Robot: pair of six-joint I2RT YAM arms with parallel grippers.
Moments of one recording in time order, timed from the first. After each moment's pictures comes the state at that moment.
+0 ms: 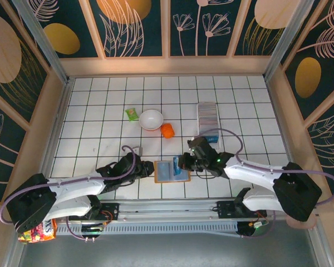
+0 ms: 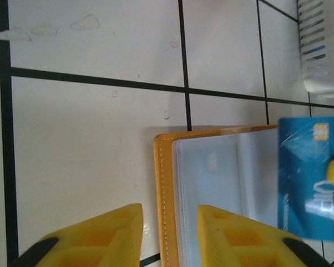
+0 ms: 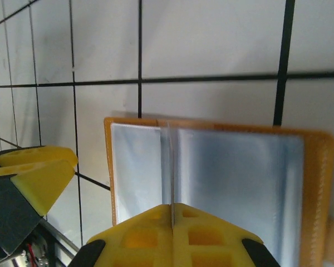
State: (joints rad) left arm -0.92 1.15 0.29 0.11 -0.02 -1.03; right arm 0.87 1.24 0.51 -0.10 -0.22 0.98
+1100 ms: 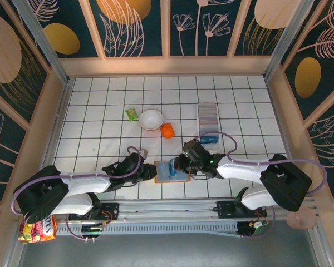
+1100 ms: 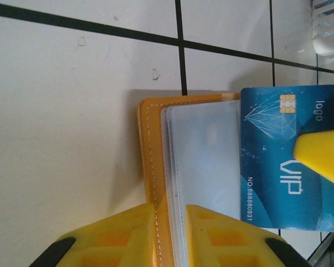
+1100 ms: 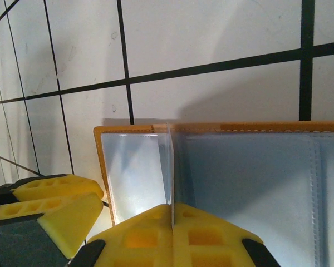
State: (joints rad) left arm -0.92 1.27 0.29 0.21 0.10 -1.03; right arm 0.92 1.35 0.51 0.00 -0.18 1.09
